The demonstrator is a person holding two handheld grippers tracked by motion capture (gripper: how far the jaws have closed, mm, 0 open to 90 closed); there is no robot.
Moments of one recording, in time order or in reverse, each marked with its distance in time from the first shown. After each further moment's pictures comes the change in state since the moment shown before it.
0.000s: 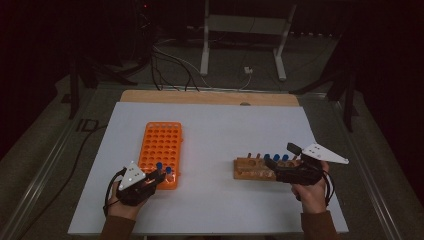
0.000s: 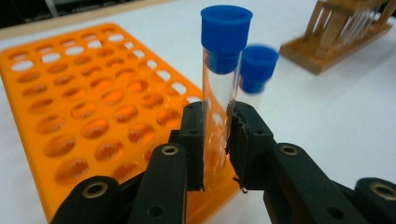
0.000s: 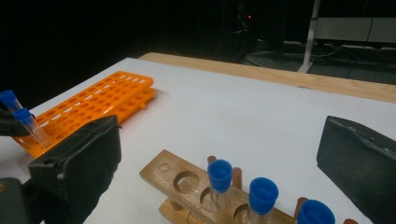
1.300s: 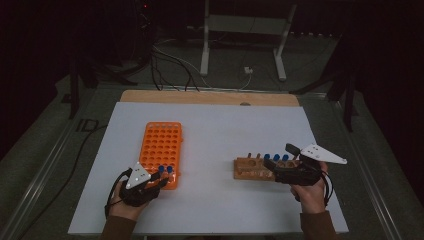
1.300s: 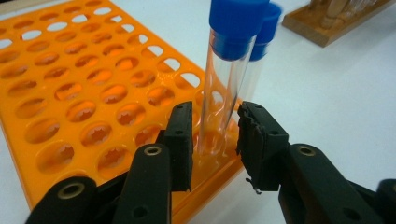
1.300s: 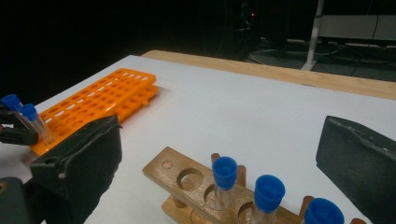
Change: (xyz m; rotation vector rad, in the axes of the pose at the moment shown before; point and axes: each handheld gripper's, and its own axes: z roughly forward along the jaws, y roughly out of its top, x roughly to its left) left arm -0.003 0.001 0.006 0.062 -0.005 0.017; right arm 0.002 -0.002 0.002 0.008 0.011 -0.001
